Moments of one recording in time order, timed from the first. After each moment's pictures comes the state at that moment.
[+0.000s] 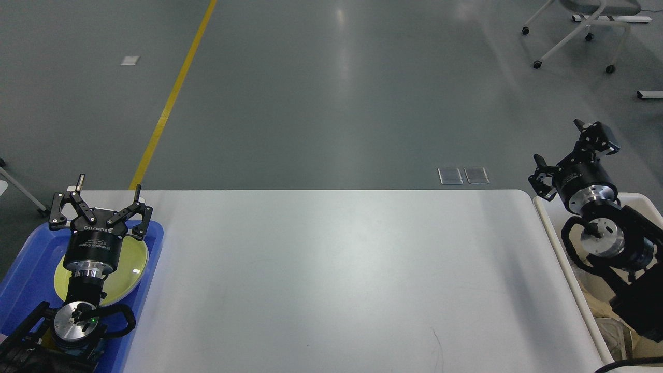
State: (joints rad) left arm -0.27 0.24 -1.34 -0.77 -0.04 -0.59 -0.29; right arm 0.49 -0.48 0.98 0.92 -0.09 0.02 0.25
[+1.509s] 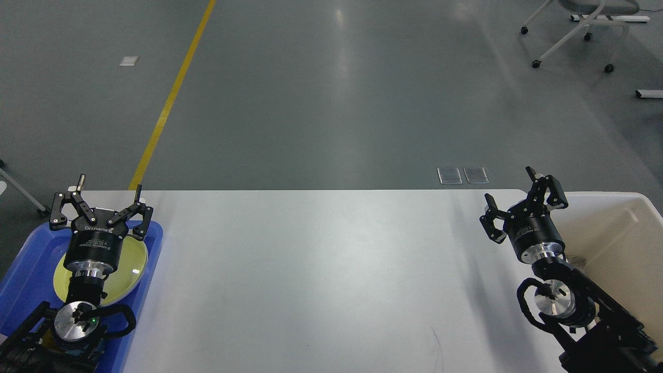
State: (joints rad) left arm -0.27 0.24 -1.34 -0.77 -0.04 -0.59 -0.29; right arm 0.31 -0.27 1.10 0.90 -0.27 0.14 0.36
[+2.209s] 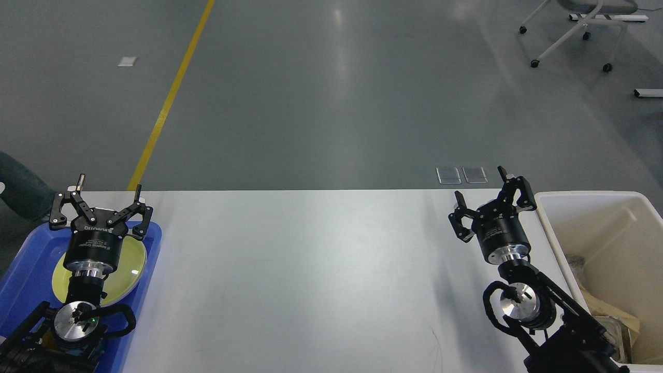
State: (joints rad) left arm -0.27 0.24 -1.34 -0.77 -0.04 -0.59 -0.29; right arm 0.30 -0.12 1.09 0.94 -0.28 0.14 0.40
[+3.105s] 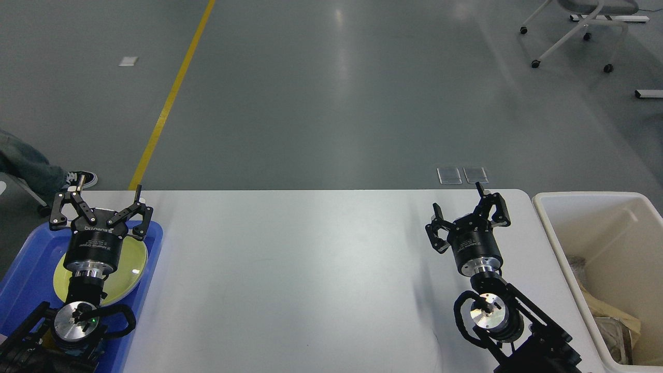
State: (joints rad) left arm -0.27 0.24 -1.34 -0.77 -0.04 -0.59 -0.29; right arm 0.28 -0.02 1.09 0.89 -0.26 0.12 0.46
